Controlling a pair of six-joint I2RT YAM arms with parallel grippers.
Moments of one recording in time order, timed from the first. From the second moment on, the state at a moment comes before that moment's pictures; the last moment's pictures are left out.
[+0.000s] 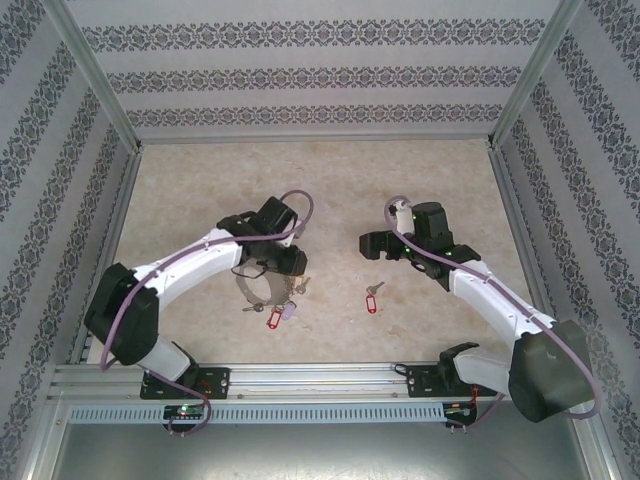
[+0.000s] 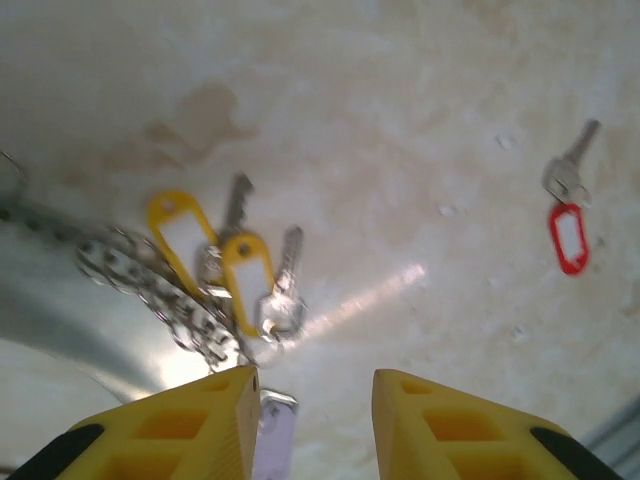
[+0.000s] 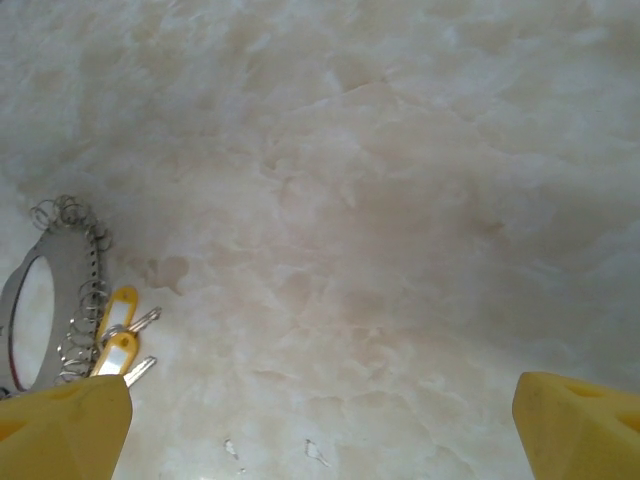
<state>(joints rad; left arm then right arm) -0.61 1.56 1.12 -0.72 0.22 -0.38 0.32 1.18 0.69 -0.24 -0.32 0.24</state>
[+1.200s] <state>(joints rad) -0.62 1.73 1.02 -0.60 0.32 -0.39 0.34 1.24 0.73 -0.21 -0.37 0.23</state>
